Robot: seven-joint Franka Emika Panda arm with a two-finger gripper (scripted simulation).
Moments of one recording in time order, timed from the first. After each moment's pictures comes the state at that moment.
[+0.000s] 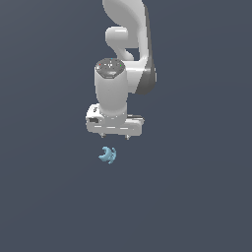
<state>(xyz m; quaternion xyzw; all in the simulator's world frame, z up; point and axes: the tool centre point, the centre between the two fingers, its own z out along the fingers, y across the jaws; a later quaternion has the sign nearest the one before) 0.013 -0.043 0.172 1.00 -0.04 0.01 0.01</state>
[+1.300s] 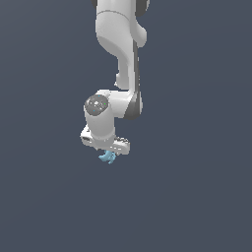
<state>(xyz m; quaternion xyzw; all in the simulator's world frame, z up) 0.027 -0.084 0.076 0.99 -0.13 0.00 0.00</state>
